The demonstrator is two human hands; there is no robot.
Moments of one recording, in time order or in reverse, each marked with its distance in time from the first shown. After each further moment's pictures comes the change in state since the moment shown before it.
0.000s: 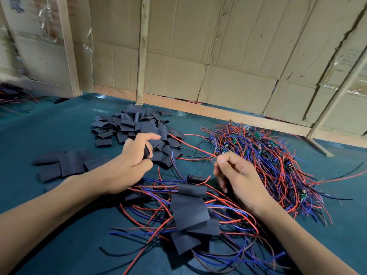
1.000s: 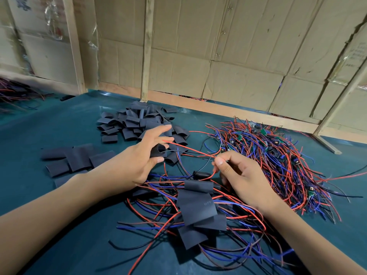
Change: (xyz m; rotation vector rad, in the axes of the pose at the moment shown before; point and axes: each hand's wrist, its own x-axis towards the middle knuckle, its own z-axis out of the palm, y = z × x) left_hand -0.008 0.021 -0.004 0.146 0.049 0.146; right_hand -0.007 -0.012 0.003 -0.255 -0.072 -0.081
